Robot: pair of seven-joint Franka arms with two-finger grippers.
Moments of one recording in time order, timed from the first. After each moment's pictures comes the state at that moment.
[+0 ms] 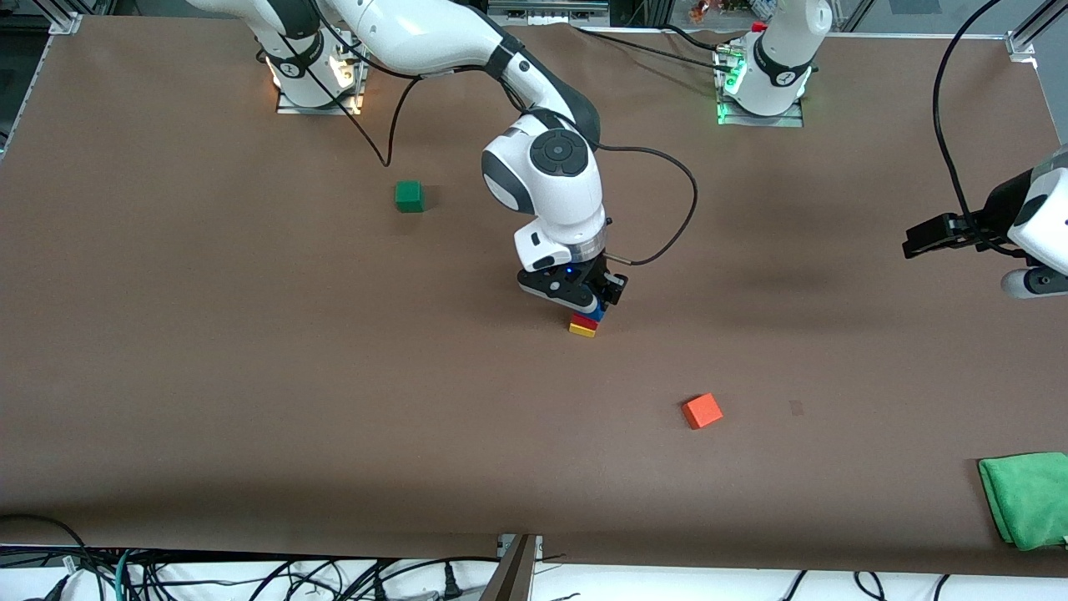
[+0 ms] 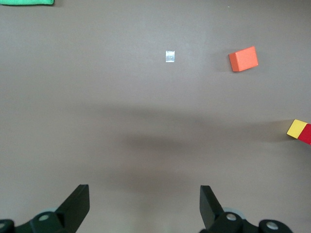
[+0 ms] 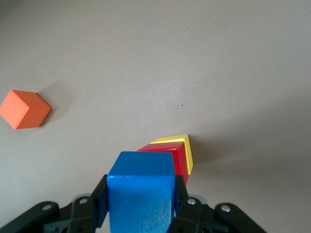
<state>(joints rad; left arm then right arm) 0.11 0.20 -0.12 -1.40 0.03 1.47 -0.14 0.90 0.93 -0.12 -1.01 0.07 2.22 1.27</state>
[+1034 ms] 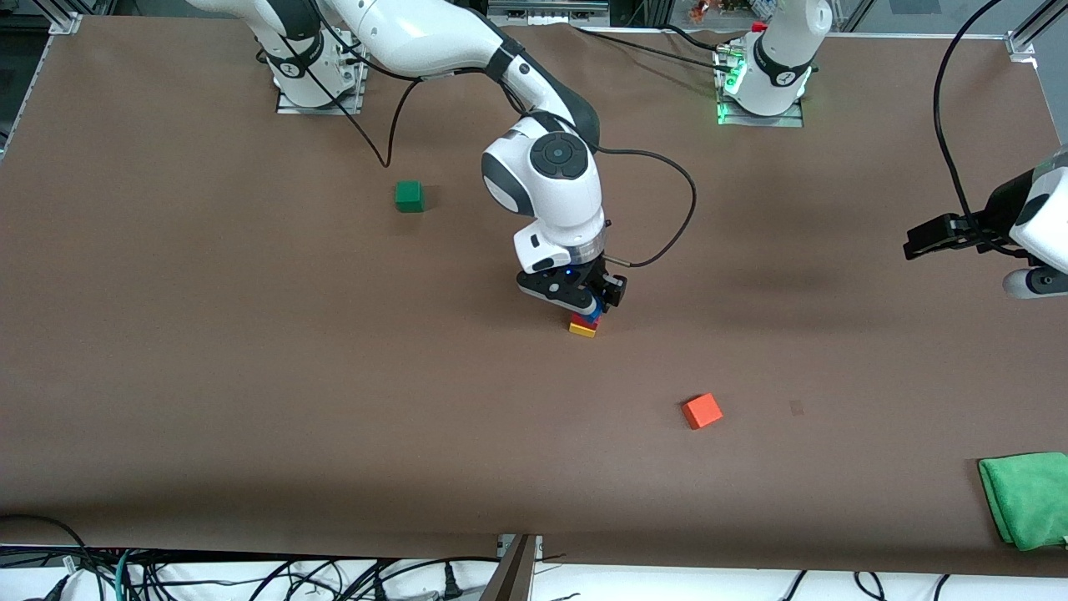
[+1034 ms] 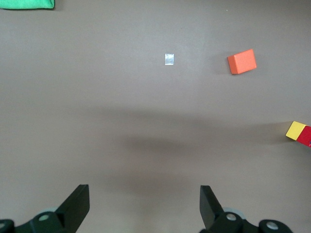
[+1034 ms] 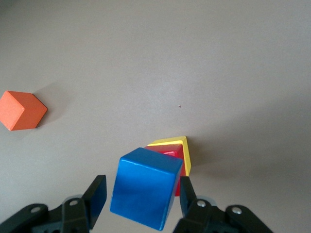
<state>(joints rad) 0.11 0.20 -0.12 -1.39 0.03 1.48 -0.13 0.90 0.94 -0.12 -1.01 0.07 2.22 1.27</state>
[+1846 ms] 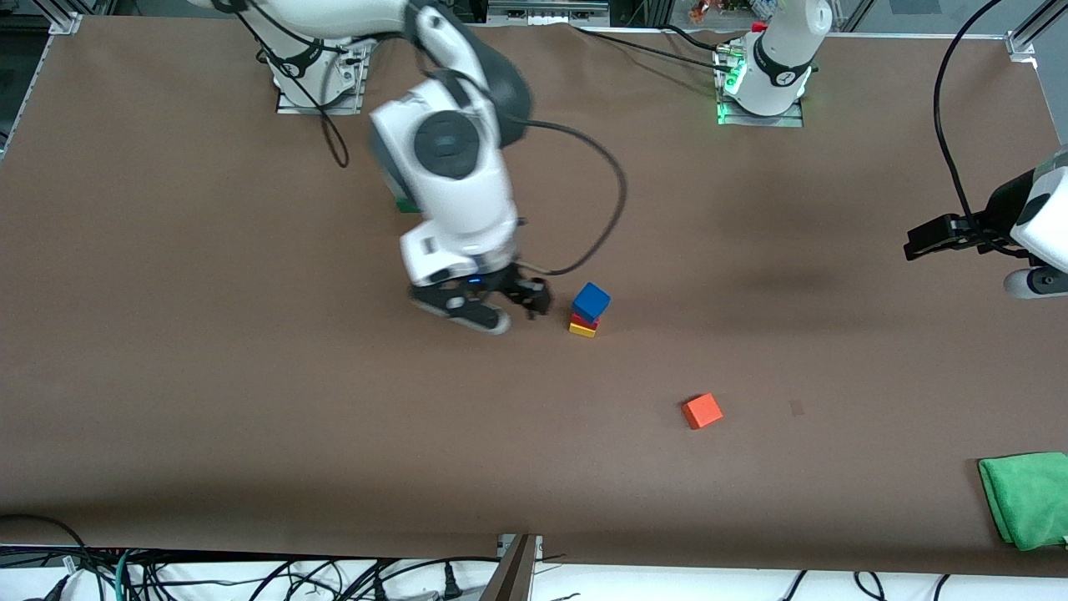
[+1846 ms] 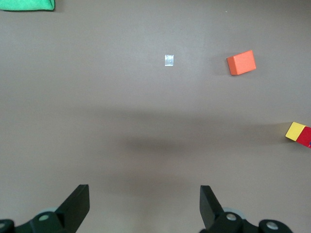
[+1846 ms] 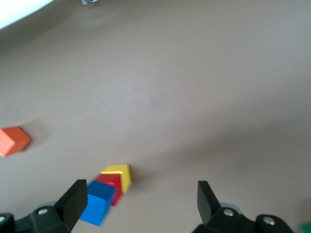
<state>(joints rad) 0.11 0.20 -0.12 -1.39 0.03 1.49 -0.13 0.67 0.70 -0.13 -0.97 0.14 1.78 0.92</state>
